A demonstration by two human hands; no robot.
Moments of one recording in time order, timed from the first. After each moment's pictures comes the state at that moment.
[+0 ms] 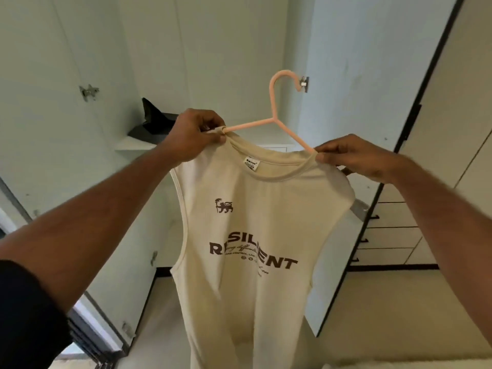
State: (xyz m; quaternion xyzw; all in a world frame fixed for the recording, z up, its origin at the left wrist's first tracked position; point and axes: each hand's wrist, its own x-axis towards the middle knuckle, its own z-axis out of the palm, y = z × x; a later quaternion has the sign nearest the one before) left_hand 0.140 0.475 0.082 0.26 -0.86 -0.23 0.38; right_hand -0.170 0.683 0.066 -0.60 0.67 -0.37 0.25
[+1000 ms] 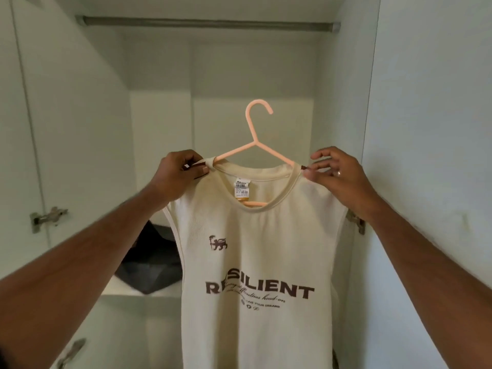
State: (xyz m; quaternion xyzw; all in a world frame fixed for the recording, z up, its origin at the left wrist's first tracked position) left_hand 0.003 0.079 0.230 0.30 -0.79 -0.15 0.52; right_hand -0.316 0.249 0.223 -0.60 0.55 -0.58 -0.03
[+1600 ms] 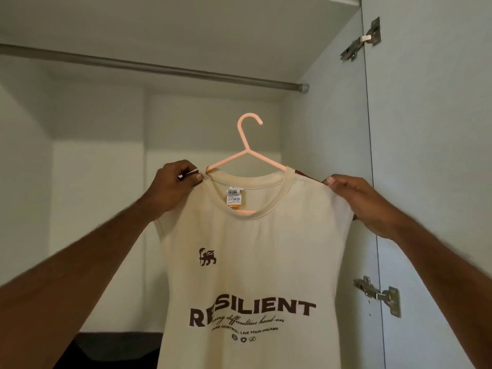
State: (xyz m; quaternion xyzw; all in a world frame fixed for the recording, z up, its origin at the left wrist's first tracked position) left_hand -0.083 -0.130 0.344 0.12 -0.81 -0.16 0.55; right_hand -0.354 0.160 0.305 -0.55 0.60 -0.58 -0.04
